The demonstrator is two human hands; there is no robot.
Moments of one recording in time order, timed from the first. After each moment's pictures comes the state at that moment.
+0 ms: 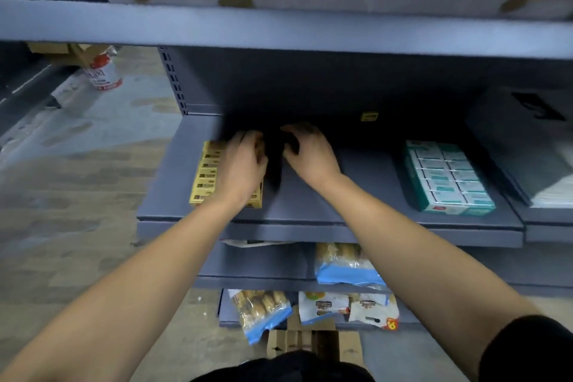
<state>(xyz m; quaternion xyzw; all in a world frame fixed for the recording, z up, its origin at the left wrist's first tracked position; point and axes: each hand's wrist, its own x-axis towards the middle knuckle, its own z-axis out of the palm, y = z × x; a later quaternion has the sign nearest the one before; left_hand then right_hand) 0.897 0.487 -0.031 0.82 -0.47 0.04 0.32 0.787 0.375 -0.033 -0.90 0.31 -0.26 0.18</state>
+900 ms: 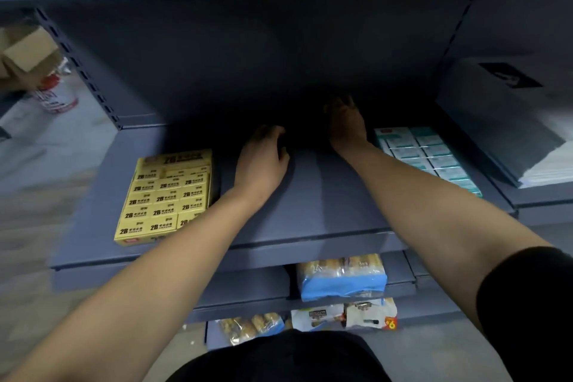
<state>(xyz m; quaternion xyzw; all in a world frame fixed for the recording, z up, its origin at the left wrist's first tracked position) 0.845 0.387 -0.058 0.76 -0.58 0.02 0.30 0.734 0.215 -0.069 -0.82 0.52 -0.24 0.09</state>
